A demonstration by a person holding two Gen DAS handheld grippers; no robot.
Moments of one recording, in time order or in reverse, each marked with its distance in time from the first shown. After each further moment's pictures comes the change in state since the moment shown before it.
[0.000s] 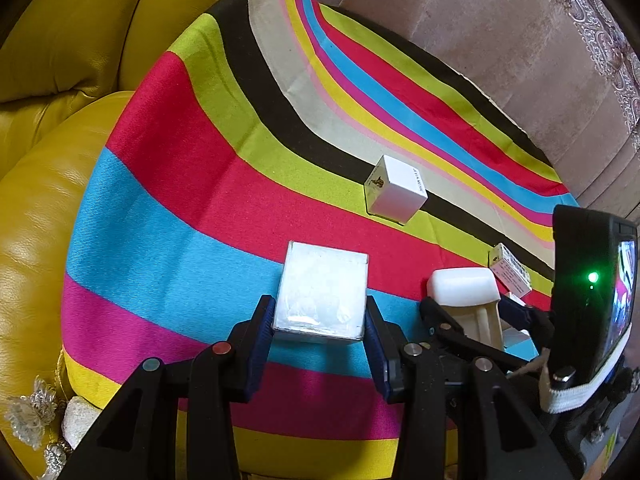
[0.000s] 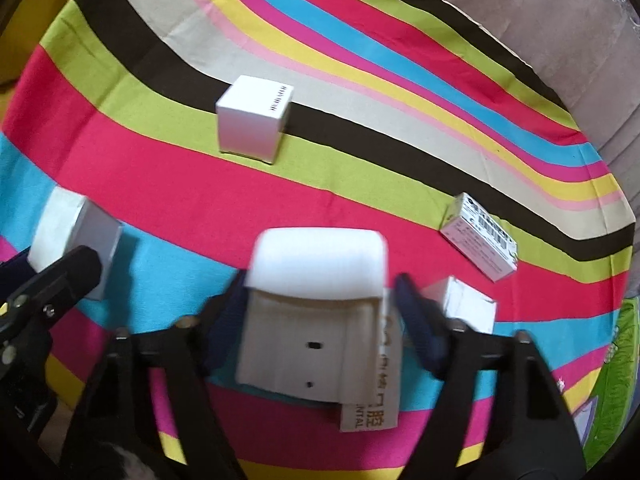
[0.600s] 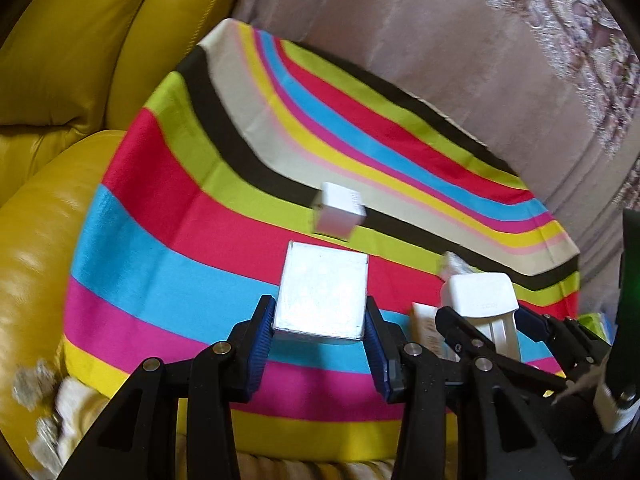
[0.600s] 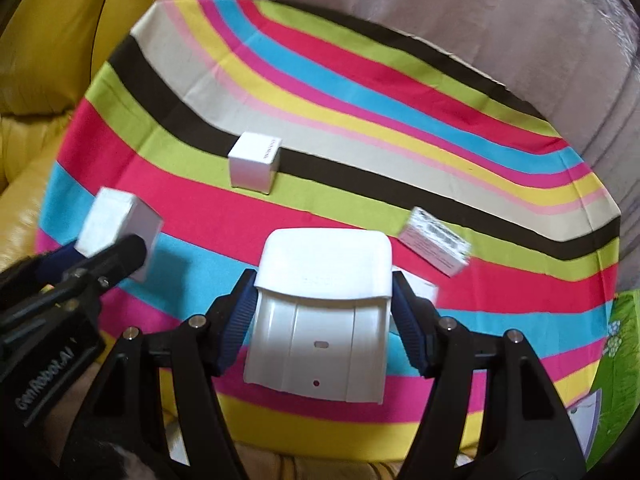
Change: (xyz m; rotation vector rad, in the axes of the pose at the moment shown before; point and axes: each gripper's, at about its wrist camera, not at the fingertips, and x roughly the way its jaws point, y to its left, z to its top) left arm -0.042 -0.037 -0.014 0.055 -0.107 -0.088; right arm -0.084 -0.035 -0.033 0.079 -0.149 0.040
